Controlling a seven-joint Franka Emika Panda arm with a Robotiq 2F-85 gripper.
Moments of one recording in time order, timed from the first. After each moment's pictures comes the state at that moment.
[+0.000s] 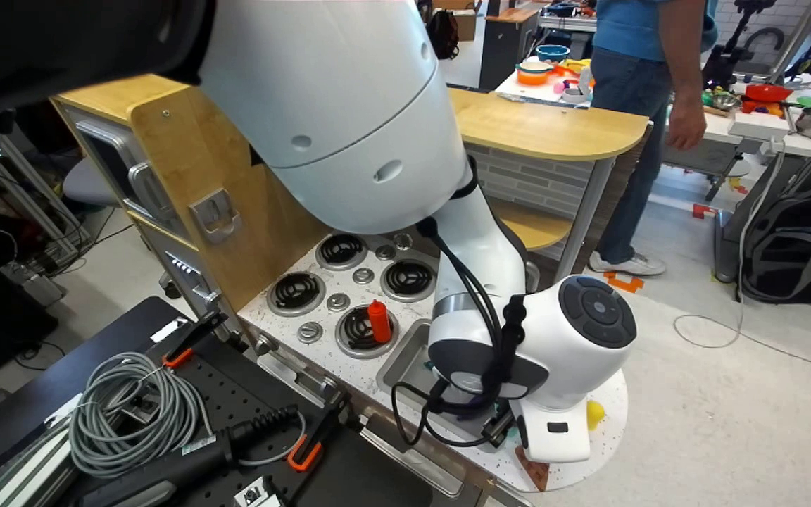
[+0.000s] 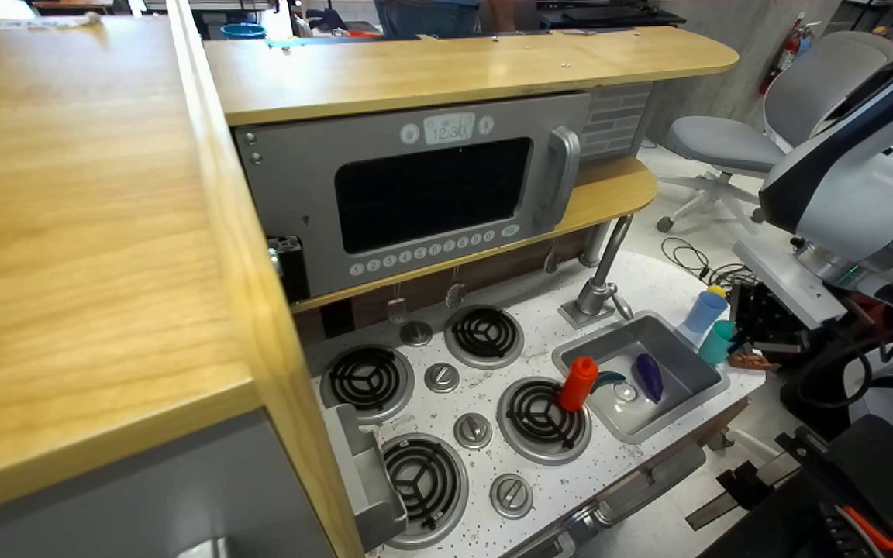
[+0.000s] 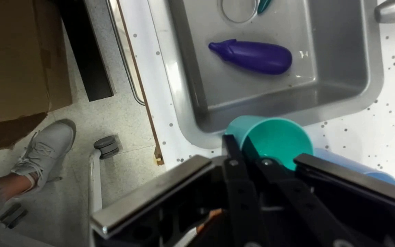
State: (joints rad) arm -0.33 0.90 -0.22 -1.88 0.74 2.68 0.60
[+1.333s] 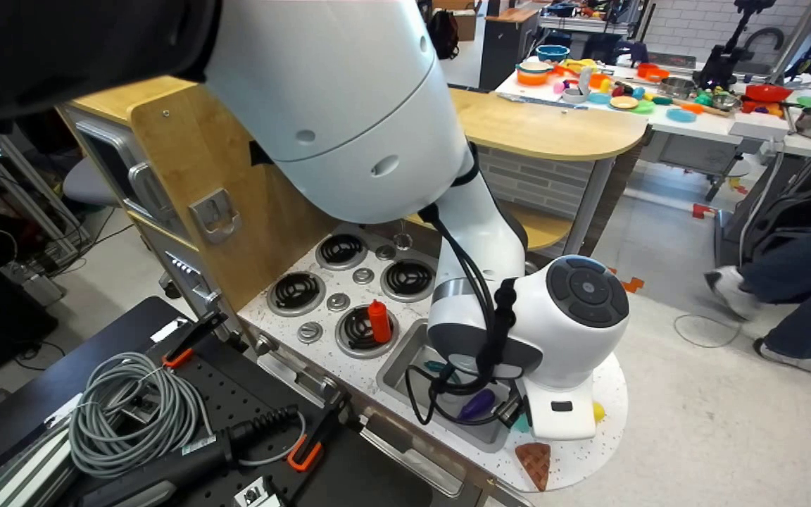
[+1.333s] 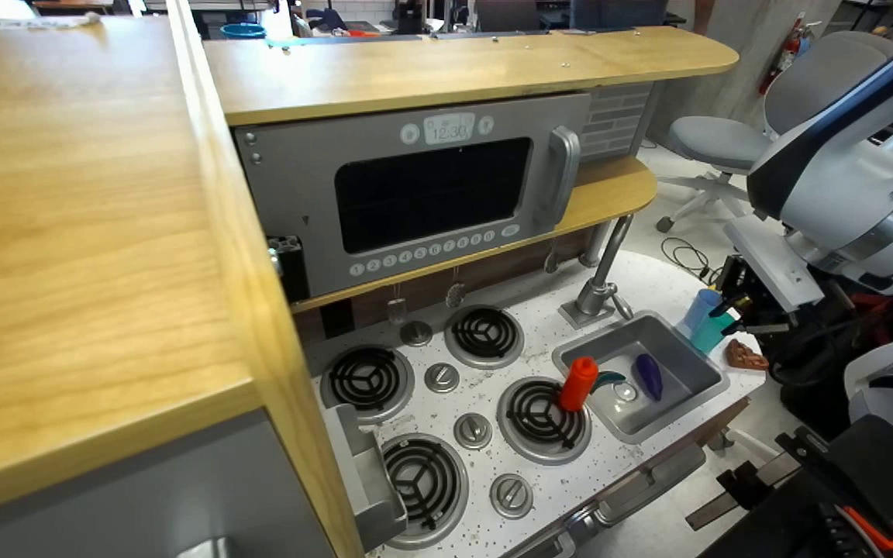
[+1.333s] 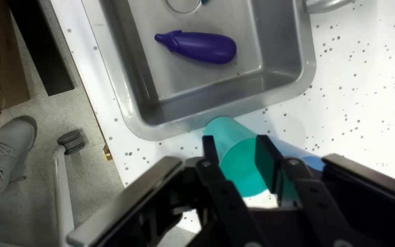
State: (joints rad) arm -0.33 0.90 -0.18 -1.85 0.79 2.79 0.60
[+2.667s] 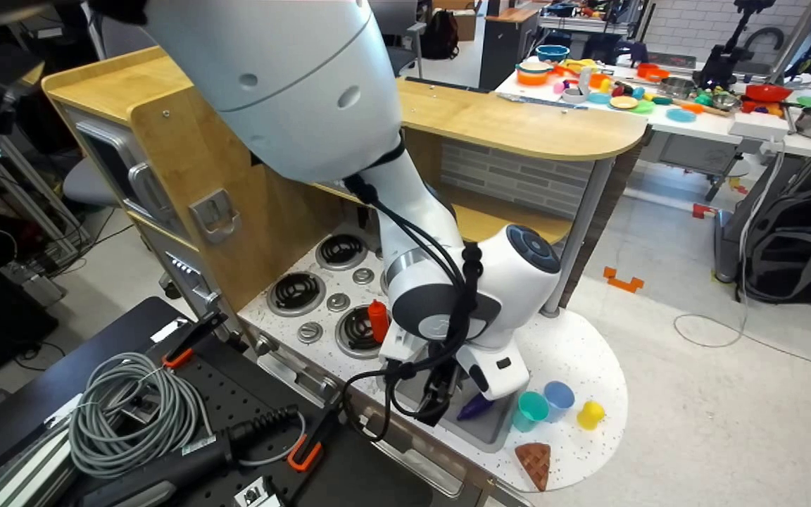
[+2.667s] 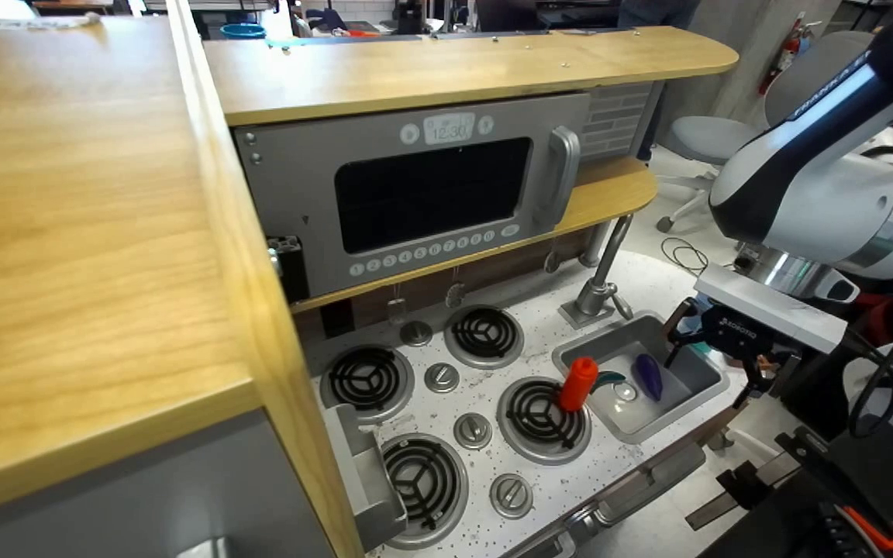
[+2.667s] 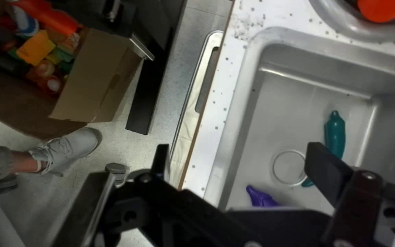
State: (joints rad) arm -0.21 0.83 -0.19 -1.96 0.50 2.45 0.43
